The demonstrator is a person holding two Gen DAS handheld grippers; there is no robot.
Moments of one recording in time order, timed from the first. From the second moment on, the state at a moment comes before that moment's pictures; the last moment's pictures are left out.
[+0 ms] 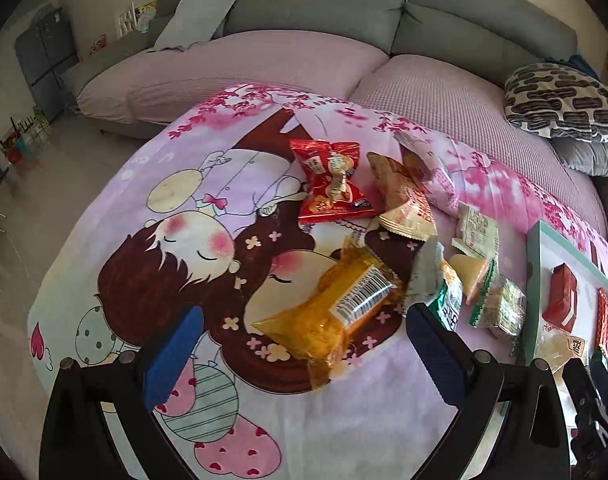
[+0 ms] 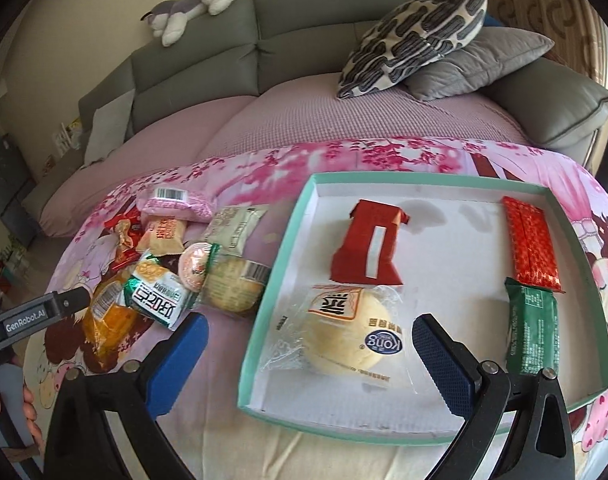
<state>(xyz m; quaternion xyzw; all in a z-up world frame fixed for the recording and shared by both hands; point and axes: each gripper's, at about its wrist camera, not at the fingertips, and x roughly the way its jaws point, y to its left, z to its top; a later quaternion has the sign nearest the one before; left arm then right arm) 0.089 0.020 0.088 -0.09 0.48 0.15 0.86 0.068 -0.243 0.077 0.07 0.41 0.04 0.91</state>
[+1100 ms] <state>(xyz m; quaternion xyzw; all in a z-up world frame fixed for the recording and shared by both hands) 0.126 0.060 0.051 -0.16 0.52 0.10 0.83 0.107 -0.153 0.067 0.11 0.44 0.15 0.88</state>
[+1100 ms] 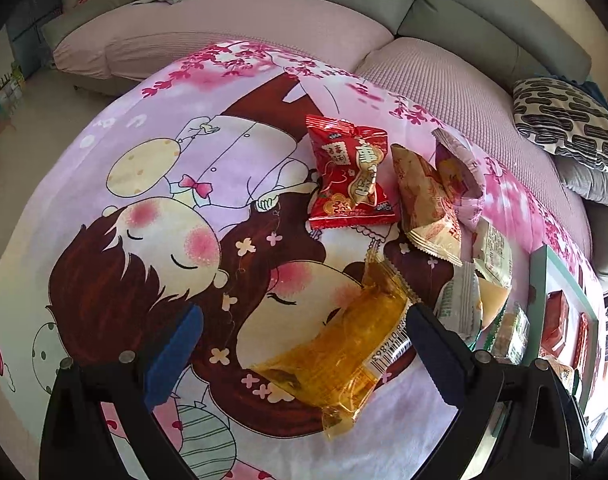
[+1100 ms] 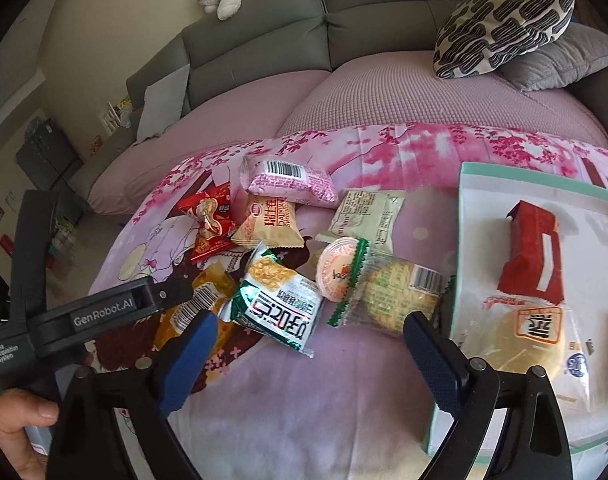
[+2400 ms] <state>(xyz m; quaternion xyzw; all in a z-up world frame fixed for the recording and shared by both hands) 0.137 0.041 0.043 -0.15 0.54 0.03 0.83 0.114 -0.134 0.045 0.10 0.51 0.14 0.84</state>
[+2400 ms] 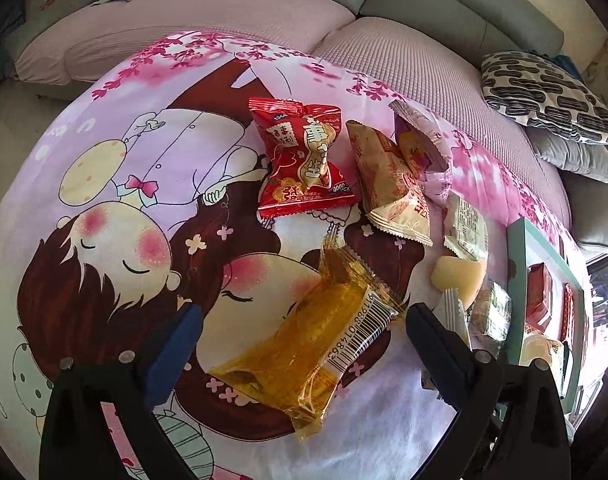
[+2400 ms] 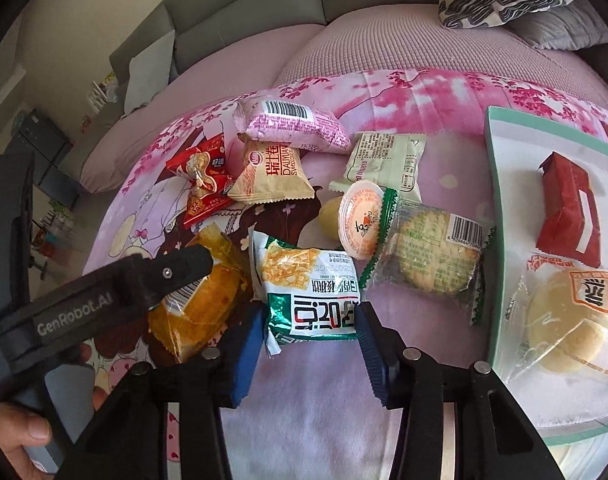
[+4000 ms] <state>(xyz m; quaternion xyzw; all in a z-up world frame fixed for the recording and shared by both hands) 0.138 0.050 0.025 -0.16 0.56 0.06 0.81 0.141 -0.096 0.038 -0.06 0.52 0.17 0.83</state>
